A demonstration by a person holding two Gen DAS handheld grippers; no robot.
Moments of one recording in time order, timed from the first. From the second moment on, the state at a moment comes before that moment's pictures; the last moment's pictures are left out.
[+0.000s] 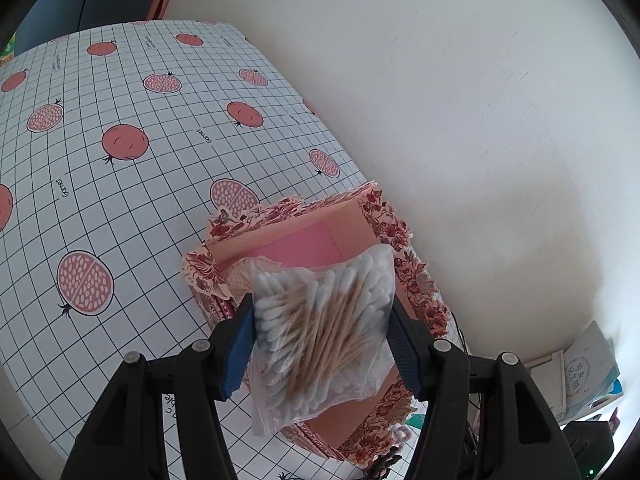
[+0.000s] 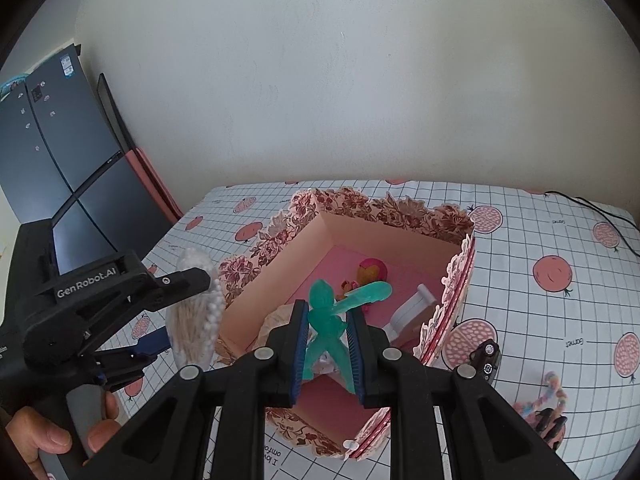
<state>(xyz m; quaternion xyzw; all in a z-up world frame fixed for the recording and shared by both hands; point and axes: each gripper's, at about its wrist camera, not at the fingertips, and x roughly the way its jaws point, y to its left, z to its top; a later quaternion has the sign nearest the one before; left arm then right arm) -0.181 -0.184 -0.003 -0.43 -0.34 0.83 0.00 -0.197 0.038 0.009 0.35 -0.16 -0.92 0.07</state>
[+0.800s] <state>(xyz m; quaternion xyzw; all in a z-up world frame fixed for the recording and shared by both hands) -0.185 -0.174 0.002 -0.44 -0.30 0.85 -0.02 -0.194 0.048 0.017 0.35 -0.14 -0.93 0.02</state>
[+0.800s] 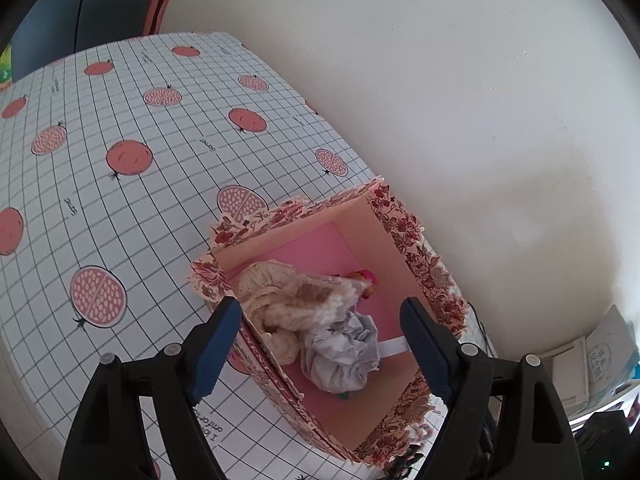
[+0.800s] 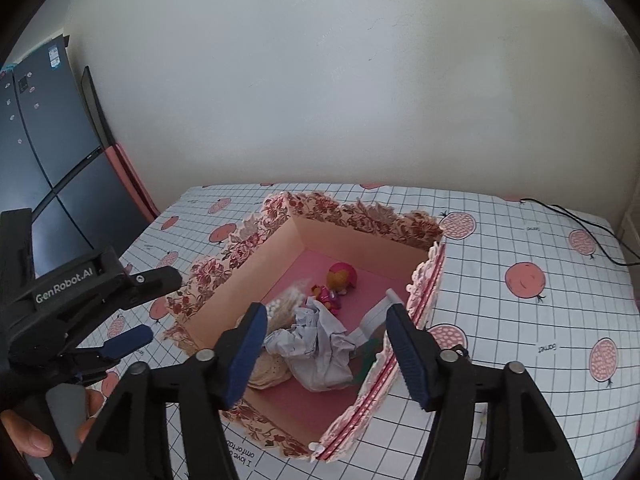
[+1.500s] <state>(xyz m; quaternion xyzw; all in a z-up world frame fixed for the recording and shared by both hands) -0.177 -0.158 0.017 -0.42 -0.25 0.87 -0.06 -0.176 0.091 0.033 0.34 -0.14 -0.93 -0.04</state>
